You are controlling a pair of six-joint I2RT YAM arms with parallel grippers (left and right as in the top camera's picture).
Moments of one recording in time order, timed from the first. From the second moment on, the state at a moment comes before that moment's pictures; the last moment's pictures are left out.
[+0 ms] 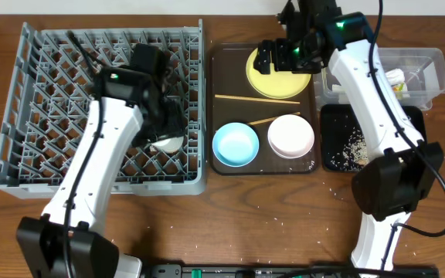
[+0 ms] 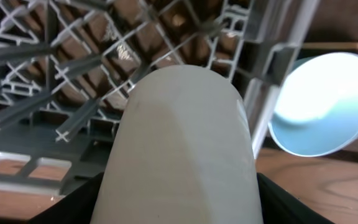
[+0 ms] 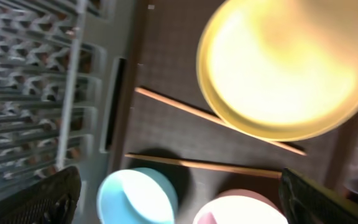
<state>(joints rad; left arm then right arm) -0.23 1.62 1.50 -1.35 0.03 -0.46 0.29 2.08 2.09 -1.13 -0.29 0.22</state>
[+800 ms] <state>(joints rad) -0.31 1.64 1.29 -1.26 0.05 -0.52 0.29 2.09 2.09 -1.13 -0.24 0.20</state>
